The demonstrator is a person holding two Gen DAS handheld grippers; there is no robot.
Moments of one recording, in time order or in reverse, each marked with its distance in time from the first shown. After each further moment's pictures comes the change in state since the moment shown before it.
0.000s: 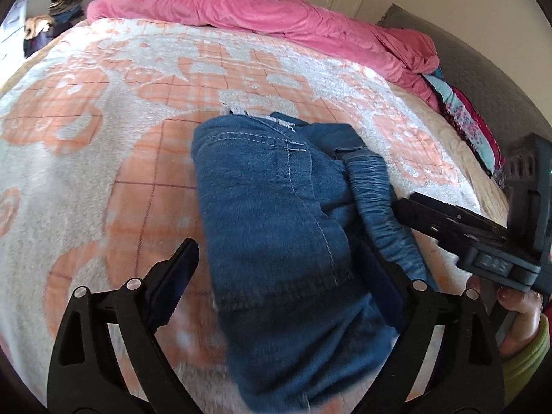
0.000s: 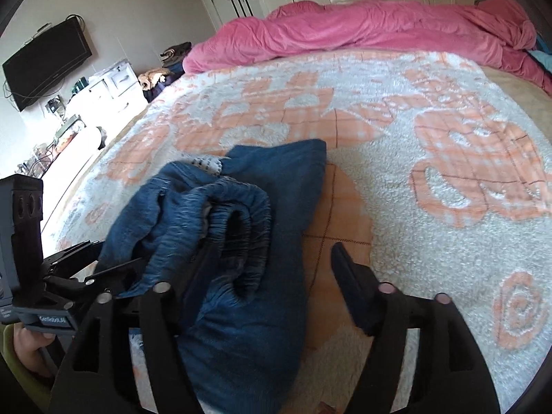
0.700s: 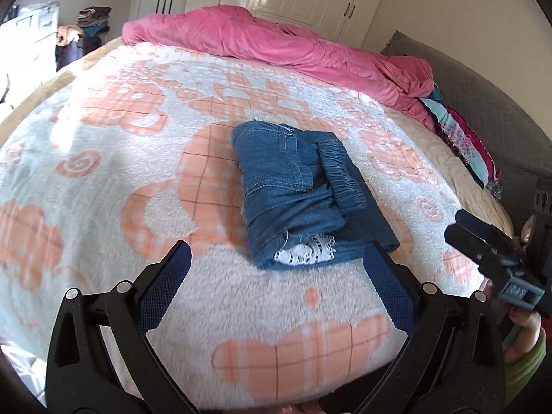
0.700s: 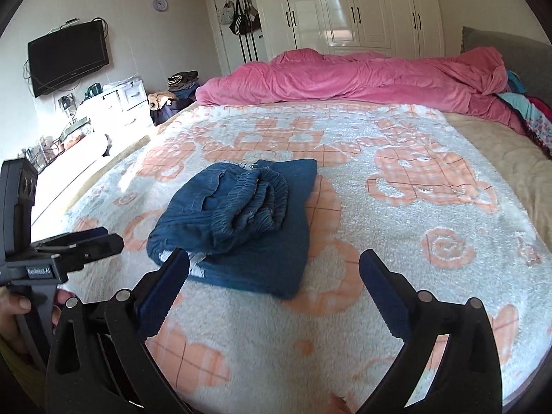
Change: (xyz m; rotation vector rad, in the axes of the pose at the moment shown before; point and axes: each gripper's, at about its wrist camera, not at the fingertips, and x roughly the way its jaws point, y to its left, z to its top) left arm -0.109 -0.012 -0.065 -0.024 -0.125 0.059; right arm -0.117 0.037 -0.069 -0.095 -0.171 -0.081
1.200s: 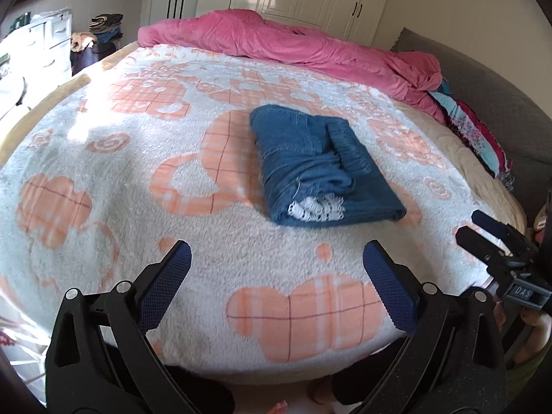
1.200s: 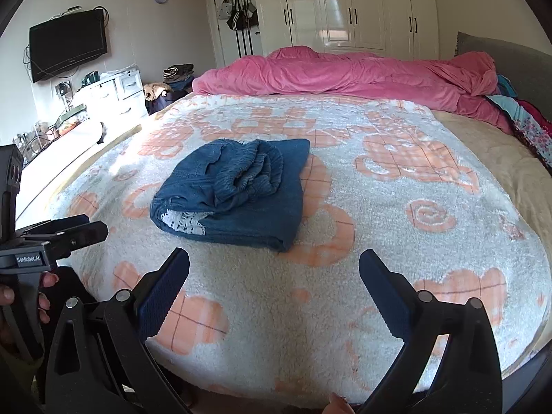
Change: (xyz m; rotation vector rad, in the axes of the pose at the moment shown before) left arm -0.020 -0.004 -0.040 0.022 -0.004 0.081; right arm -0.021 0.008 -0.041 -0.020 0.019 -0.054
